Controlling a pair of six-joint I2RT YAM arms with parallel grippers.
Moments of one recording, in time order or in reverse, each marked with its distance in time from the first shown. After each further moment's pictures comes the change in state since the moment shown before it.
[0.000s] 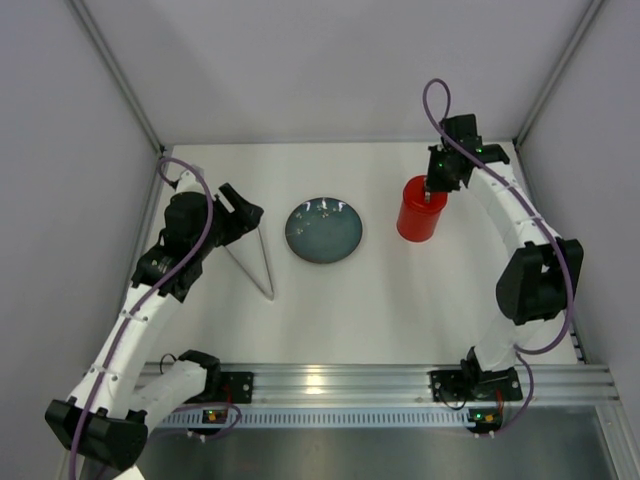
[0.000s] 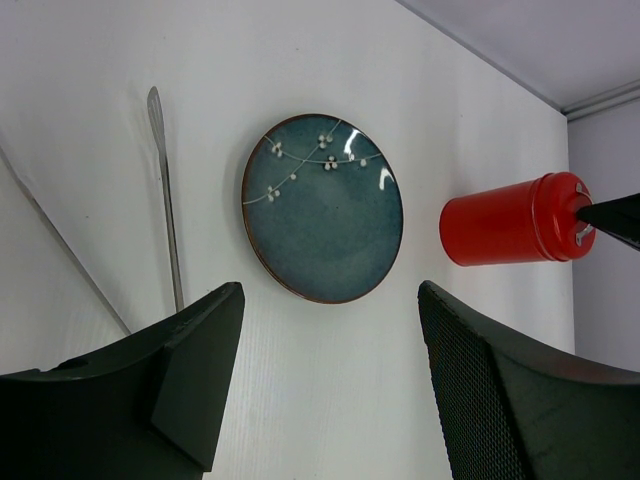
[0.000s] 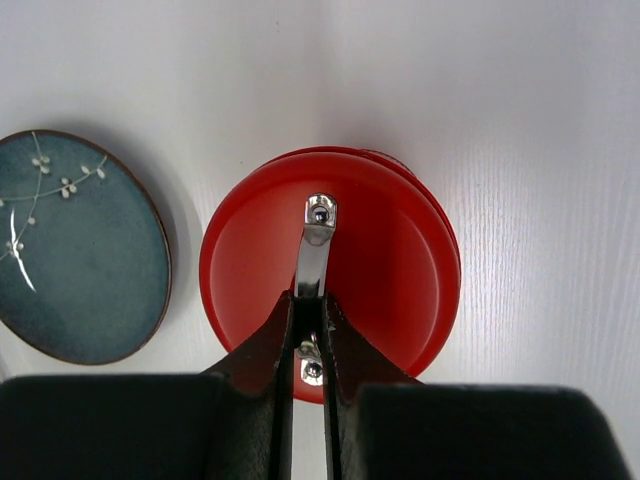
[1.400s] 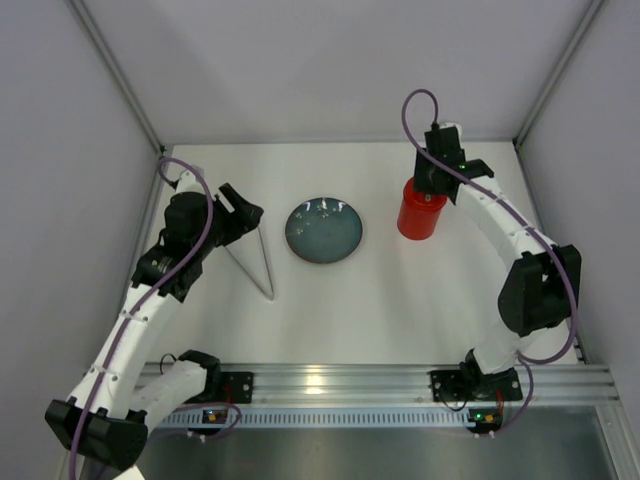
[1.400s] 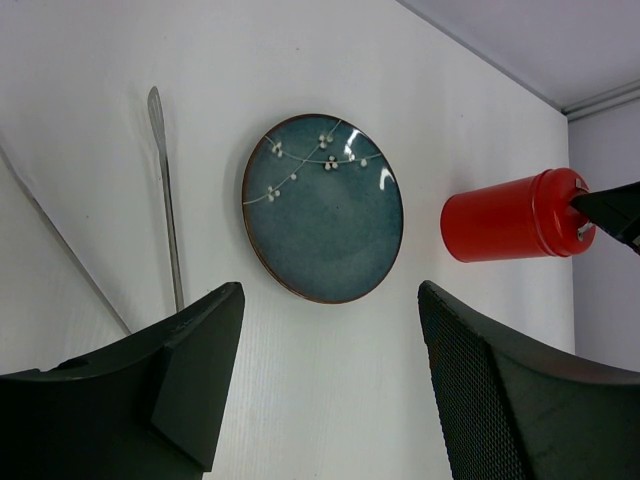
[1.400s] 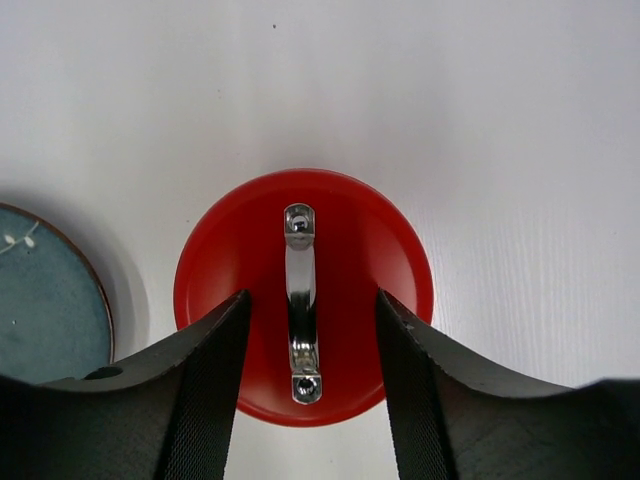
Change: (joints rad) left arm 0.000 0.000 0.000 0.000 0.000 0.000; right arm 0.112 -0.073 -0.158 0.216 0.307 -0.019
